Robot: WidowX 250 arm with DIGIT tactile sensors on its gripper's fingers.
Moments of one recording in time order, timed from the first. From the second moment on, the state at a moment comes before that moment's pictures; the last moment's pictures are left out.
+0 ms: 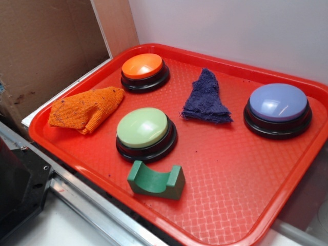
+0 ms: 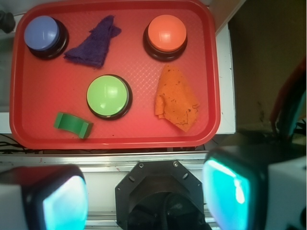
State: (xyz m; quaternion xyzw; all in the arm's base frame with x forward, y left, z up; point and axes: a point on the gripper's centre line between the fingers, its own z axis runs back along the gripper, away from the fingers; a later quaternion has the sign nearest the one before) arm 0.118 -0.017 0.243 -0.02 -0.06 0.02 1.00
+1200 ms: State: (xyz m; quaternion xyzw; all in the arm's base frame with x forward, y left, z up) arm 0.184 0.034 0.188 -0.04 0.05 -0.07 1.00
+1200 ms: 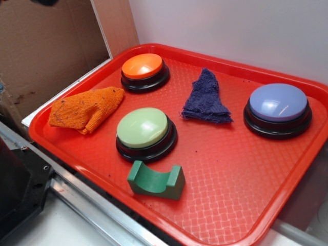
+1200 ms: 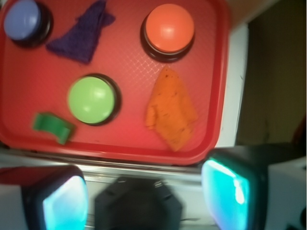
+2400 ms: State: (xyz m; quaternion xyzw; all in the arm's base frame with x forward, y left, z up) arm 0.185 0.050 0.015 -0.04 0.24 -0.10 0.97
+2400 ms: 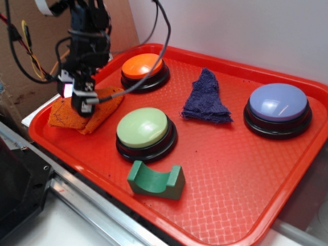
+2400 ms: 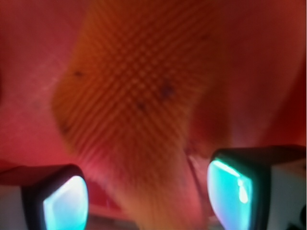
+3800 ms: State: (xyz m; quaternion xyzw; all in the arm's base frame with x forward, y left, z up) arm 0.183 0.031 0.181 -0.05 0.04 0.06 1.00
